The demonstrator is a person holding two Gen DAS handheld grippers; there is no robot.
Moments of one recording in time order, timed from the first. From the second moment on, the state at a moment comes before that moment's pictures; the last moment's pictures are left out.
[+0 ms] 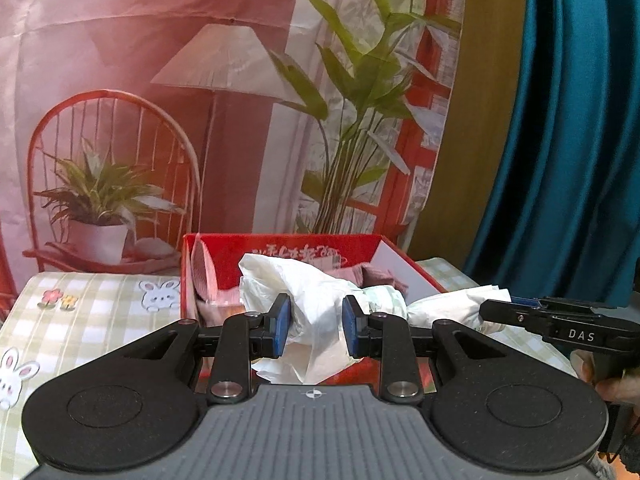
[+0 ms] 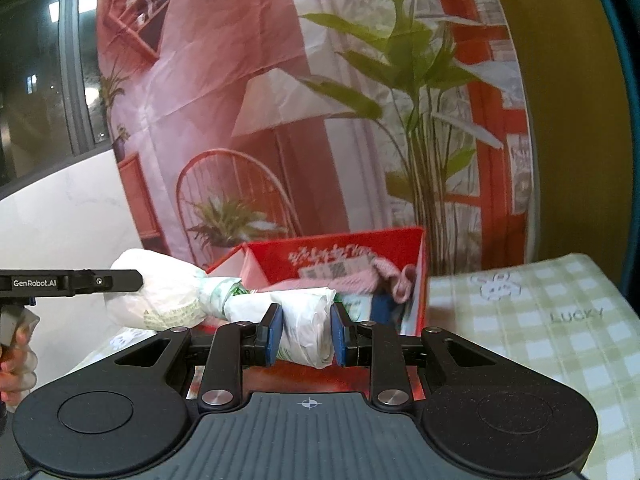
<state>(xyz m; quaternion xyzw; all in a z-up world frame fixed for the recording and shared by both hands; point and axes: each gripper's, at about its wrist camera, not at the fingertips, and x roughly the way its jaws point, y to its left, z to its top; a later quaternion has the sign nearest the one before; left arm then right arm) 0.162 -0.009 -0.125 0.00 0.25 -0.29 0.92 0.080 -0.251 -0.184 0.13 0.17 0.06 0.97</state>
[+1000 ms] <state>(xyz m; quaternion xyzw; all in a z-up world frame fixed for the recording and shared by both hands) 0.325 -0.053 -0.178 0.06 0.36 -0.24 0.90 0.281 -0.251 -0.194 0.02 0.30 0.04 0.95</state>
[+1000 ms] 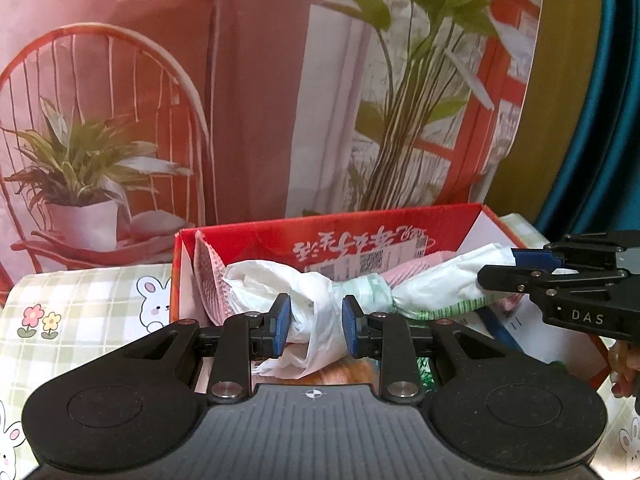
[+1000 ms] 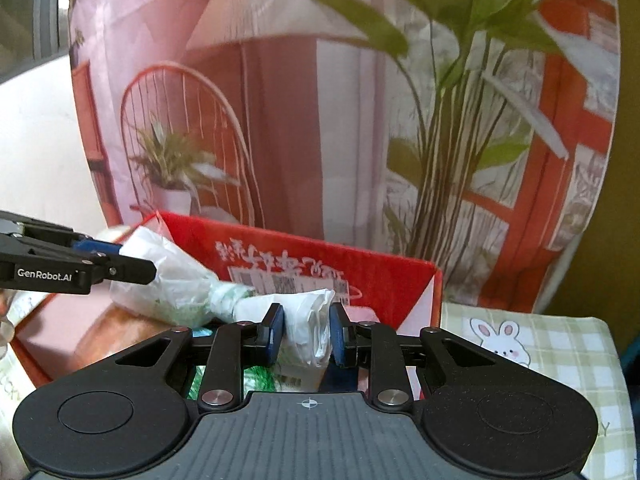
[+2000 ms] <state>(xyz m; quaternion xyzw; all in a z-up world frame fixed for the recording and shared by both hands) 0.234 -0.025 -0.130 0.03 0.26 -0.23 0.94 0.212 -0.229 -0.173 0.01 0.24 0.02 0.97</state>
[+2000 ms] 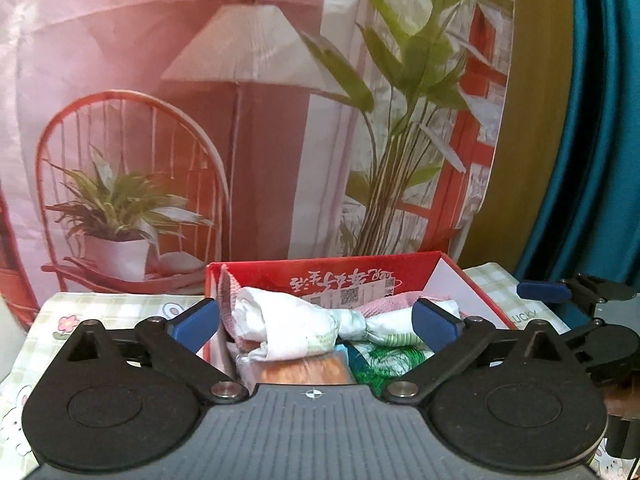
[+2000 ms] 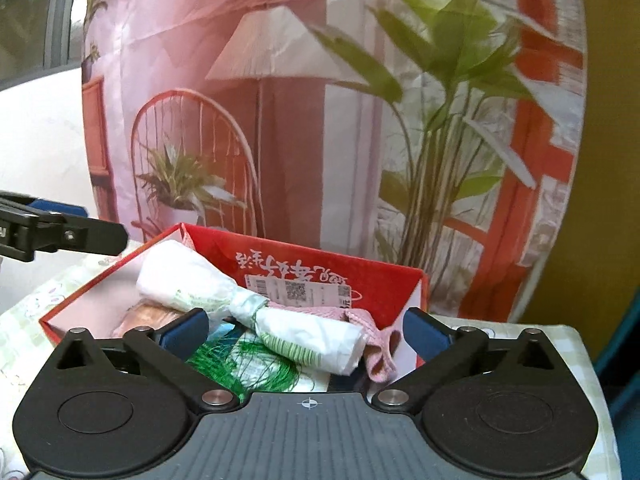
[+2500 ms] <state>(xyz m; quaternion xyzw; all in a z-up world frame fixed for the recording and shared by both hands) 0.128 -0.003 -0.122 0.05 0.21 -0.20 0.95 0.112 -0.221 -0.158 0.07 0.18 -0.02 0.98</state>
